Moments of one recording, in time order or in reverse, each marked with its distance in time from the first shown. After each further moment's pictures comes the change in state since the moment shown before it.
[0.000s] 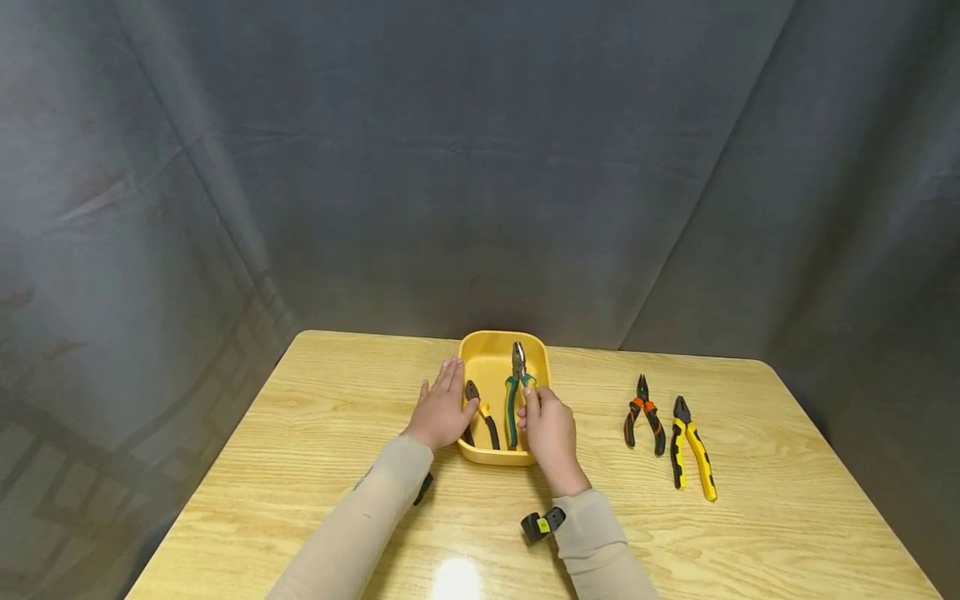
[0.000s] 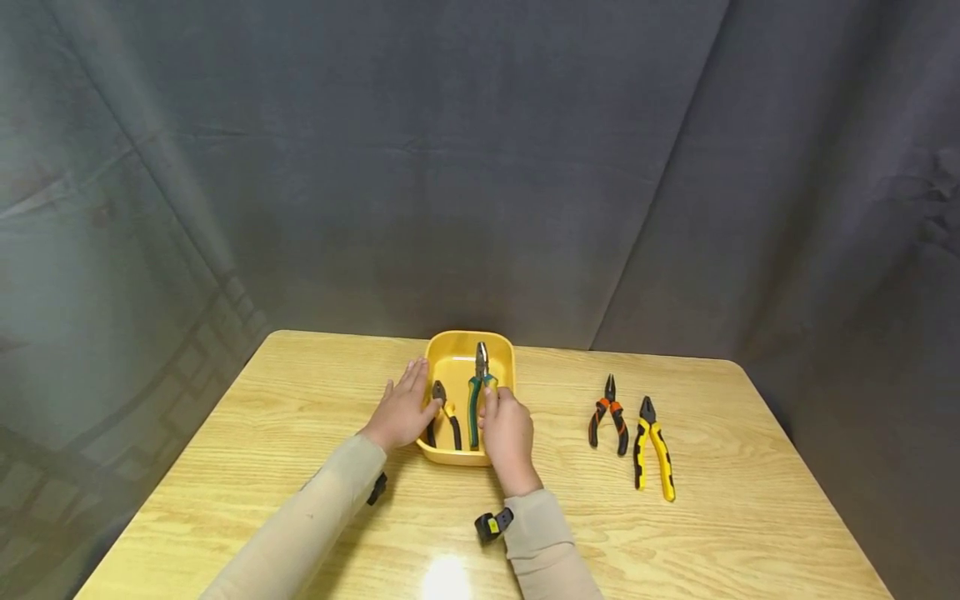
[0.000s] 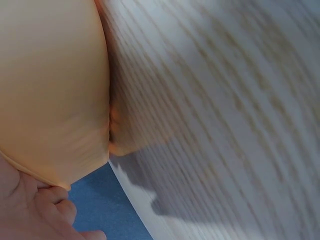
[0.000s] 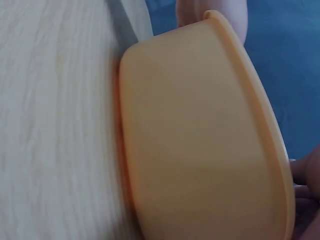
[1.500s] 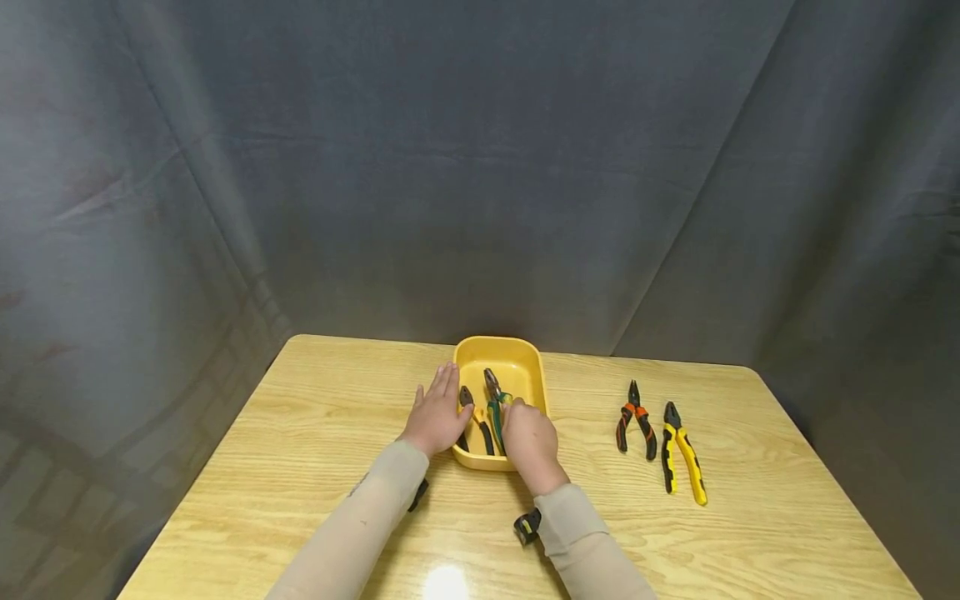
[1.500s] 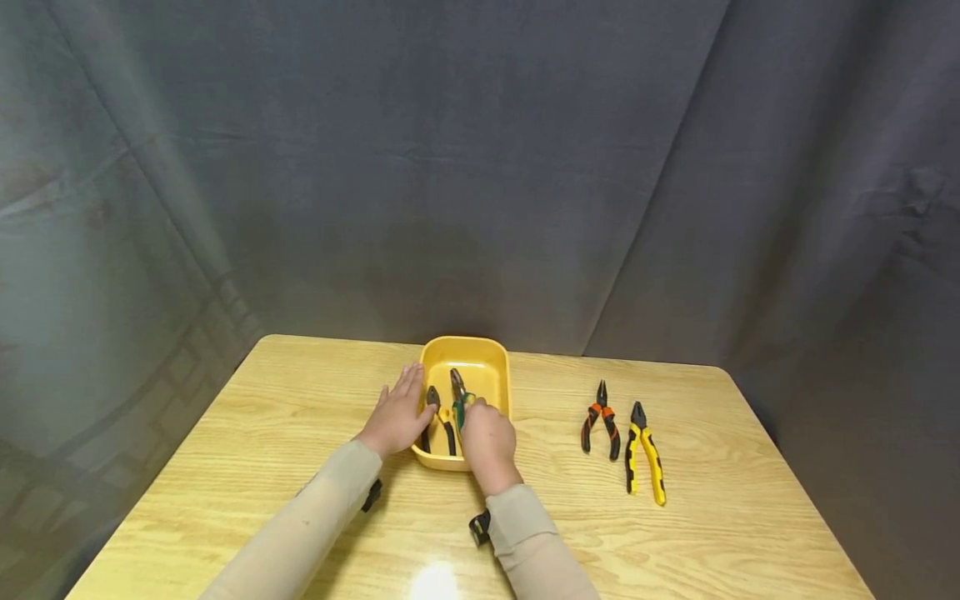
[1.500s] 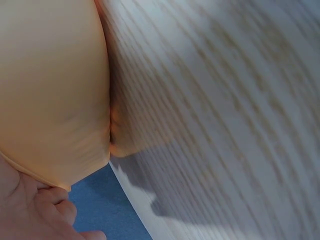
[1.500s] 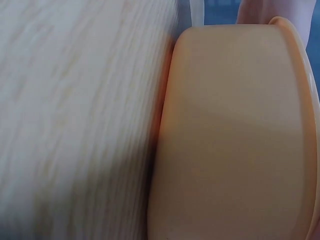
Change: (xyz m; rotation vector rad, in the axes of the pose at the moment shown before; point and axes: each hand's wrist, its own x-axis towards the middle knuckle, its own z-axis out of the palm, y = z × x) left_hand -0.001 0.000 0.003 -0.024 0.036 0.020; right_hand 0.000 -0.006 0.019 -0.618 -0.102 -0.128
